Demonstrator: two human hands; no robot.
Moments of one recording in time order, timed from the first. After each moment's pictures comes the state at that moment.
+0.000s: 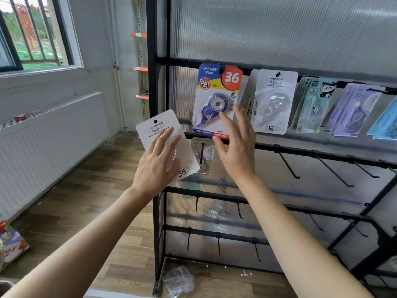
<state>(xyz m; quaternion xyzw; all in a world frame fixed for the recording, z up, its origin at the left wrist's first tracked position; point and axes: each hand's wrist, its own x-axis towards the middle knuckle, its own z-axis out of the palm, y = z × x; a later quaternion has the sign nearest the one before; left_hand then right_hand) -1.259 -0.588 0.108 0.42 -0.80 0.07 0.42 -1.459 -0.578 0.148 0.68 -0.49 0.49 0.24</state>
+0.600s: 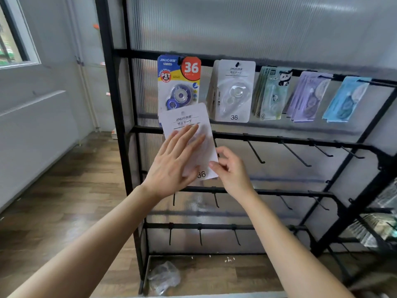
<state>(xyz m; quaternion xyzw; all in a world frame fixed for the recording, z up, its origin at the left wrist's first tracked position) -1.342 -0.563 0.119 0.24 -0.88 0.12 0.40 -1.513 -0.507 0.114 0.64 -0.50 0.53 -0.22</state>
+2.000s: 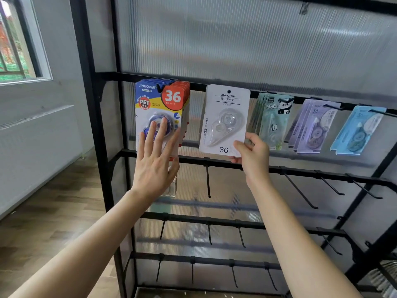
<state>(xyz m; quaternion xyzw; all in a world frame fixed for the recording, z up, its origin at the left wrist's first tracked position) -1.389 -0.645 0.140 0.41 -0.76 0.24 0.44 -1.602 -0.605 0.179 0.45 -0.50 0.70 -0.23</state>
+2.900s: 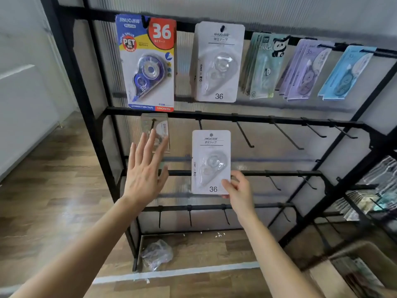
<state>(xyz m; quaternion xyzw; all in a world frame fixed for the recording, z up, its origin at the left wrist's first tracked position) -1.356 -0.588 0.040 0.43 -0.83 0.07 0.34 -1.572 -0.498 0.014 0.40 -0.61 0.60 -0.32</state>
